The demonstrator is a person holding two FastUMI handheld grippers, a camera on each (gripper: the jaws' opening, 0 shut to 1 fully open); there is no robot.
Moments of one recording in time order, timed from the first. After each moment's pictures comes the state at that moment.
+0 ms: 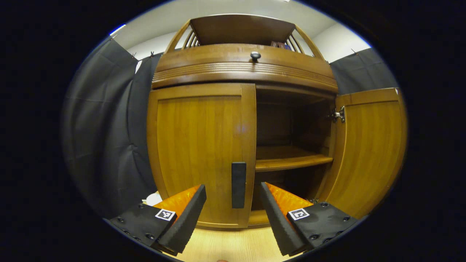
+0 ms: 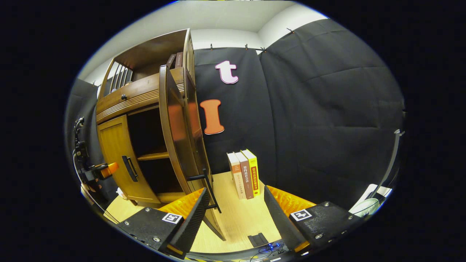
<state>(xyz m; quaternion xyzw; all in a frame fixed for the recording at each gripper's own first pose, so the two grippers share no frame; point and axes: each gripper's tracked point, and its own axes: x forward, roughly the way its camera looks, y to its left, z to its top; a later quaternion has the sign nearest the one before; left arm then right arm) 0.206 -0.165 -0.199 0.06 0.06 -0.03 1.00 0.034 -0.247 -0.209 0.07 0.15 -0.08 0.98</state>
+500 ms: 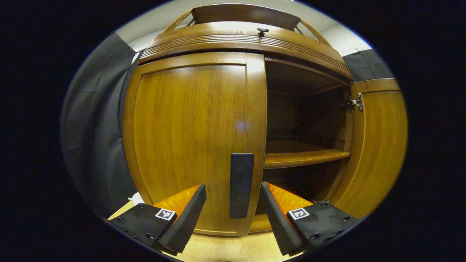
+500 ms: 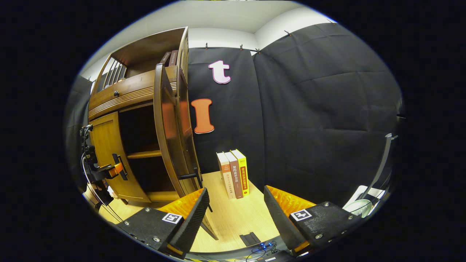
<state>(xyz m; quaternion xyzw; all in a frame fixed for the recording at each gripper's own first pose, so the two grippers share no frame) 0.278 -0.159 -0.239 0.05 0.06 -0.04 1.00 0.033 -0.261 -0.209 0.05 0.16 -0.12 0.98</state>
